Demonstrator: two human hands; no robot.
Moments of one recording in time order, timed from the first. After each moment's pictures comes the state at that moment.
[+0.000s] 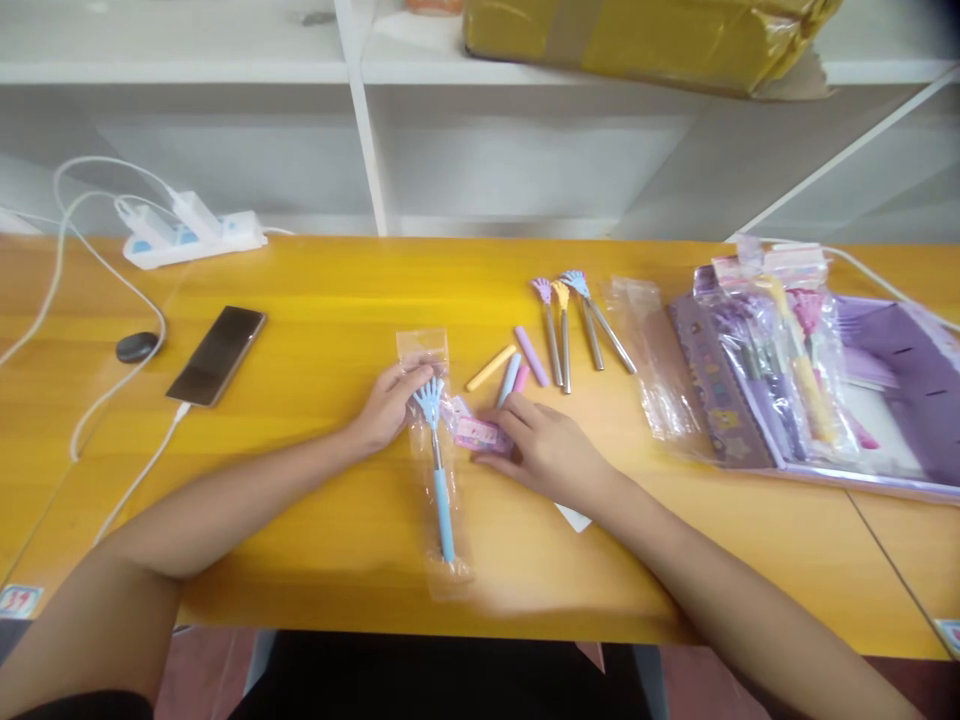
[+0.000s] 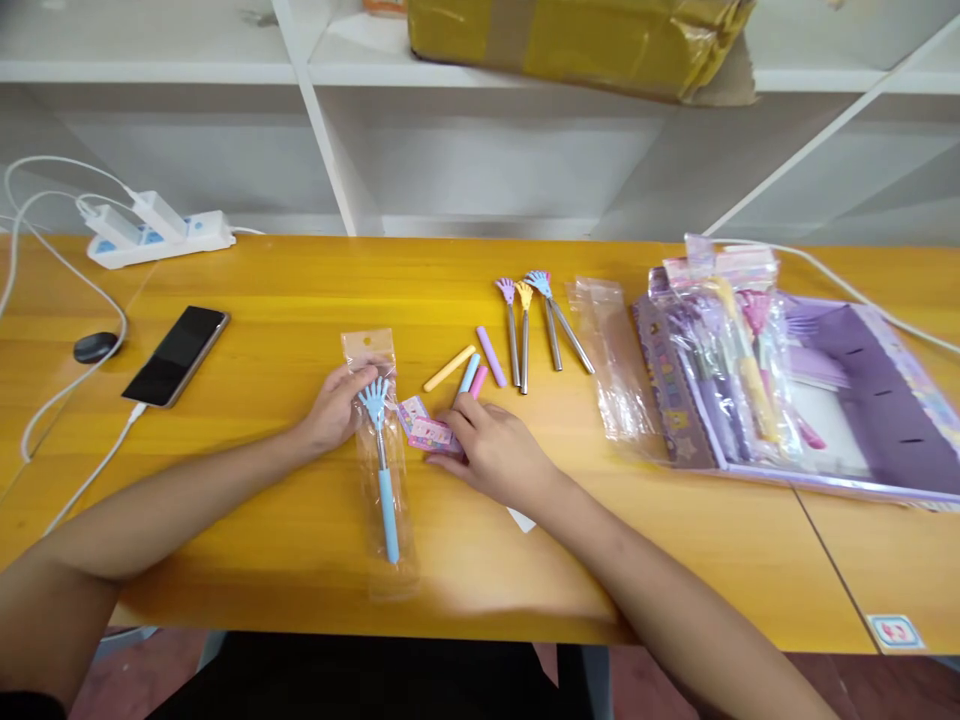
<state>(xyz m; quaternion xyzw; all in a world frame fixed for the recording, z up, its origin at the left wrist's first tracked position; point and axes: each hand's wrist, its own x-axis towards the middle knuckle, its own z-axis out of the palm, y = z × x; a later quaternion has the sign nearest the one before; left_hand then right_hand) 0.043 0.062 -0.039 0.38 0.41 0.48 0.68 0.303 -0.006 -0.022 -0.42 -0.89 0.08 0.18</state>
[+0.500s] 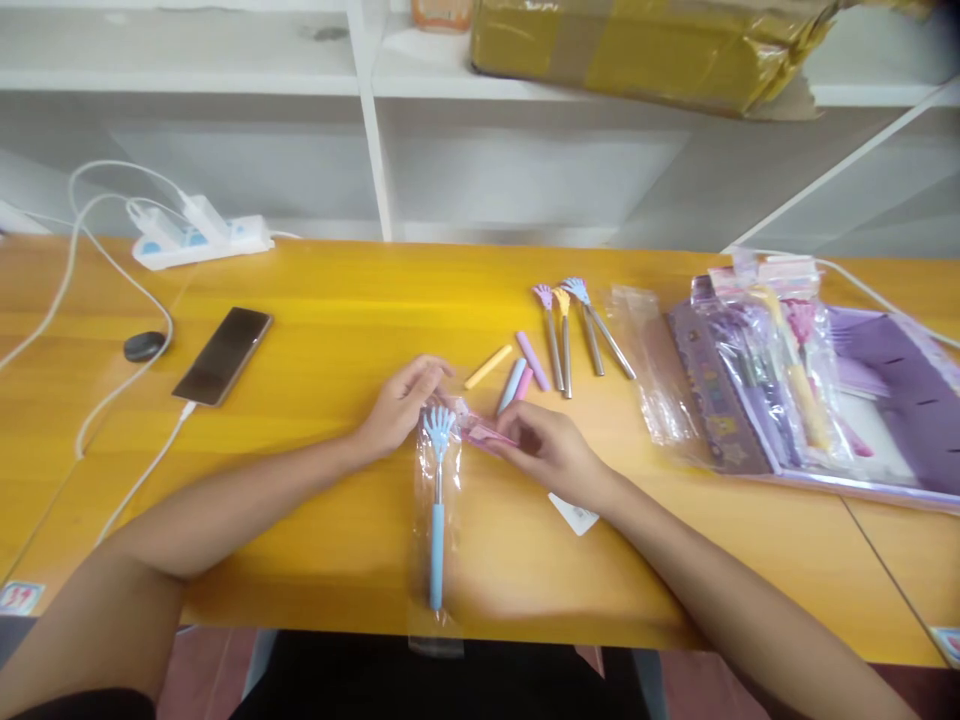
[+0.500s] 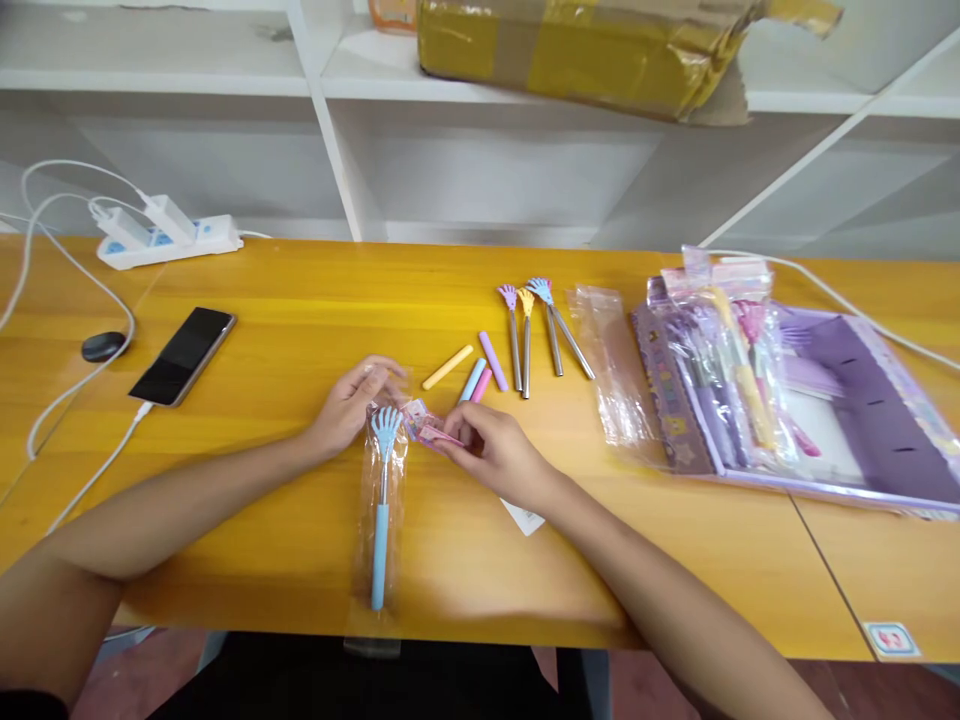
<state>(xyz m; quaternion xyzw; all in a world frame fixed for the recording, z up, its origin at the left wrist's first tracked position) 0.040 0.055 -0.025 0.56 0.39 0.42 0.60 0.297 -0.003 -0.013 -0.41 -0.77 0.35 0.34</state>
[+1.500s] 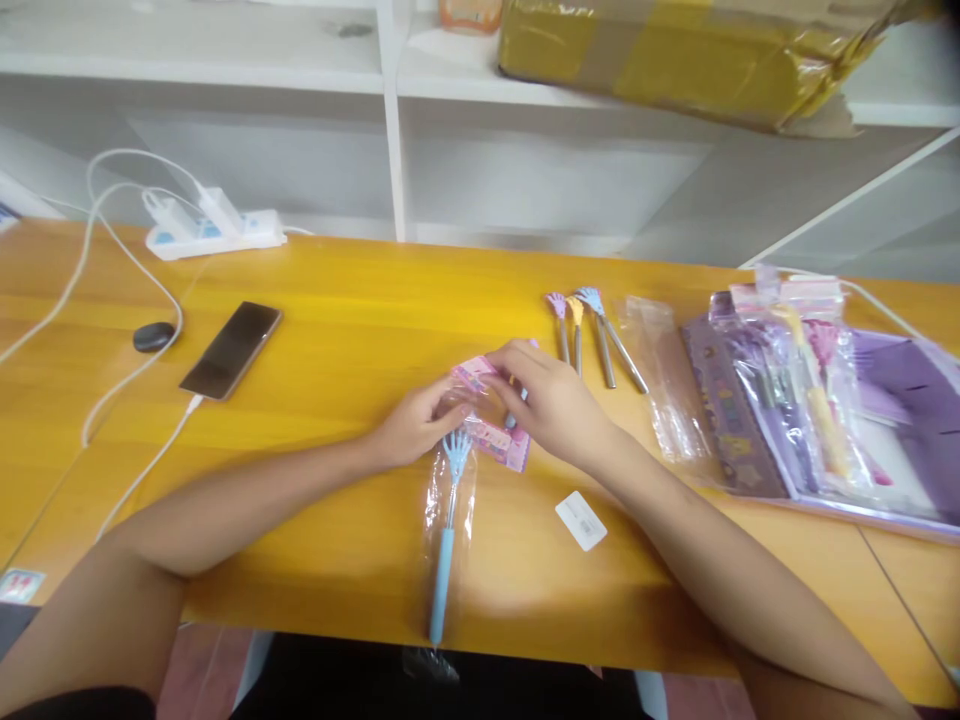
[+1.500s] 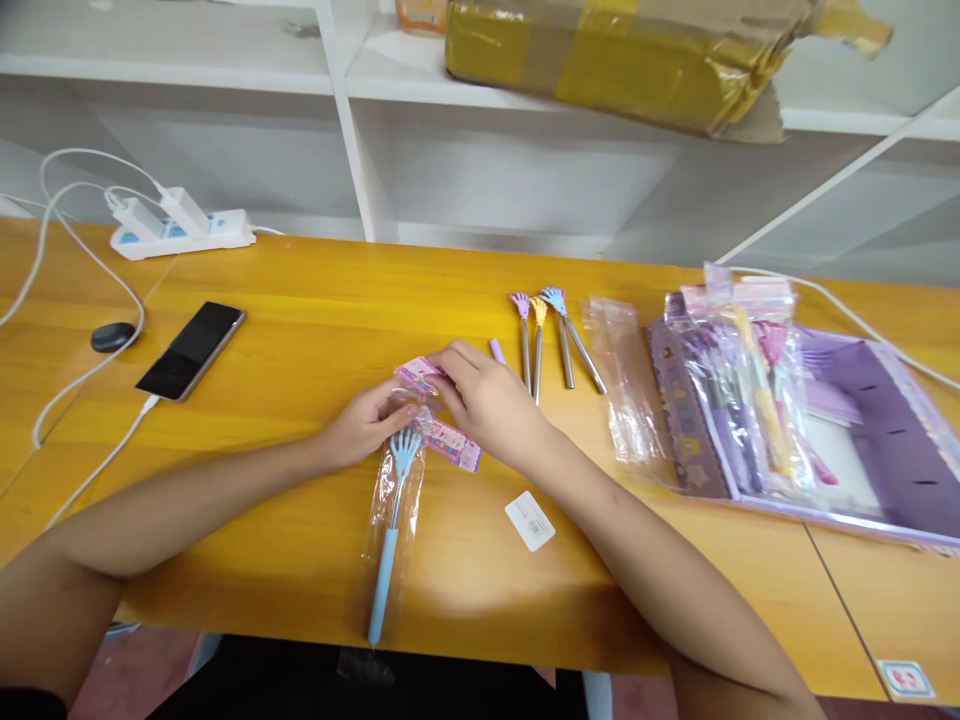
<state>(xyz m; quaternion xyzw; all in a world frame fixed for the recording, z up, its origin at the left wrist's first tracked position) 0.039 0.049 -0.038 0.63 0.34 0.34 0.61 0.273 0.057 0.028 -0.41 -0.86 0.13 0.28</state>
